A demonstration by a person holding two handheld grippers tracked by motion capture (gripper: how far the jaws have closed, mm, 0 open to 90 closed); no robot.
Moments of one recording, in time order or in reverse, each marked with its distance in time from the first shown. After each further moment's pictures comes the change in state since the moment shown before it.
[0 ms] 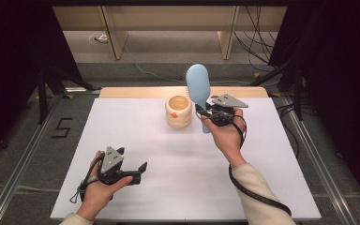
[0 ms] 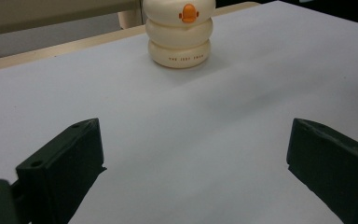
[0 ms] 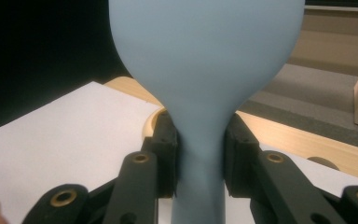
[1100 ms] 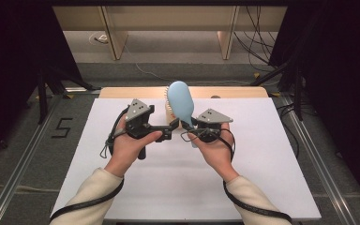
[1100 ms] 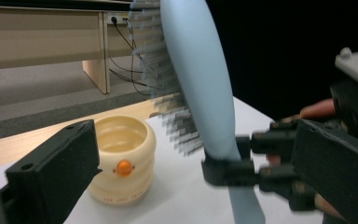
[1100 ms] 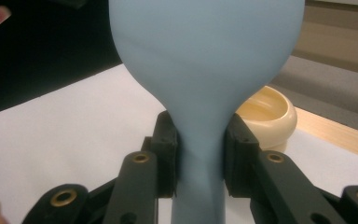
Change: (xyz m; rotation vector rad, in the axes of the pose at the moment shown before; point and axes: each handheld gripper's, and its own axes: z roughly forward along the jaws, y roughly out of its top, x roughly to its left) left arm -0.036 0.140 0.054 -0.161 -0.153 -0.092; right arm 0.046 -0.022 -0.003 0.039 0.111 -0.084
